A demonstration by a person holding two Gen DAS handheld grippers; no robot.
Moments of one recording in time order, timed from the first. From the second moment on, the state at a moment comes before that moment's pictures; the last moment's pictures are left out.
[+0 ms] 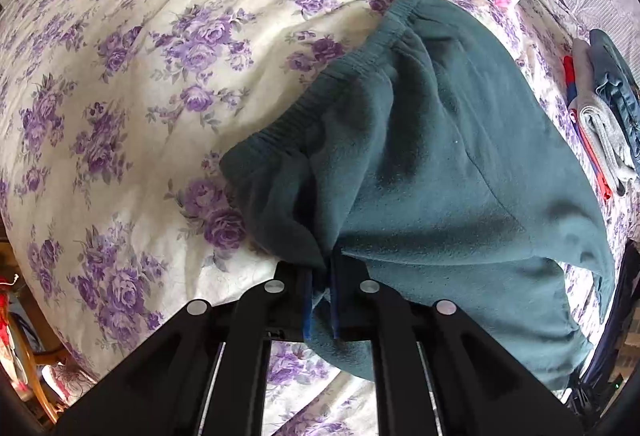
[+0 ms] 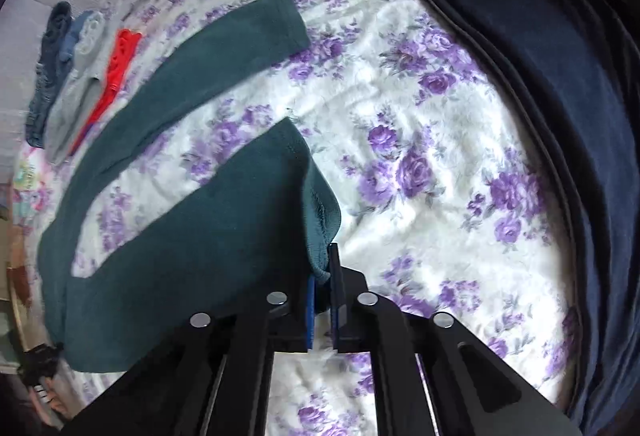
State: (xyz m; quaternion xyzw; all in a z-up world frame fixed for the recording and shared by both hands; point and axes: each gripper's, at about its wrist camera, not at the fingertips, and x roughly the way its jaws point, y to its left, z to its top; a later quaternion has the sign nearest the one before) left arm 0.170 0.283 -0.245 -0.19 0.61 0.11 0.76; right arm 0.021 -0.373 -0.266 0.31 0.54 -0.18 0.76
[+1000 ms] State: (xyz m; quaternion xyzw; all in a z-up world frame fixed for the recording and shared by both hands) left arm 0.219 0.245 -0.161 -0.08 0.56 0.05 0.82; right arm 0.130 -0.421 -0.245 0.32 0.55 -0.22 0.74
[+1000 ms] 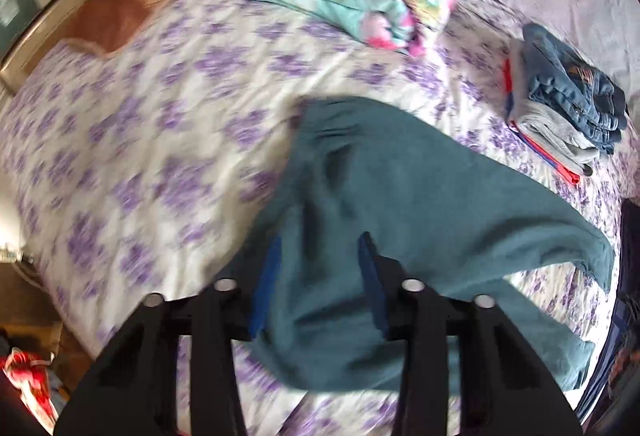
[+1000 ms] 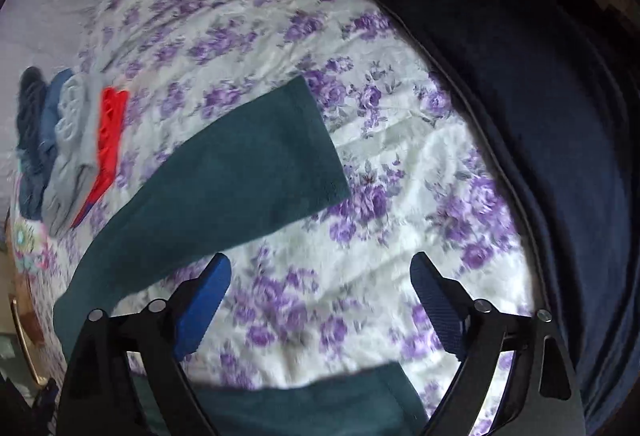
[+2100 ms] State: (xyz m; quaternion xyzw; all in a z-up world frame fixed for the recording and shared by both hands) left arm 0.290 0.243 -0.170 -0.01 0.61 -0.02 0.79; right arm 0.120 -0.392 -0.207 0.22 0.55 -0.23 0.77
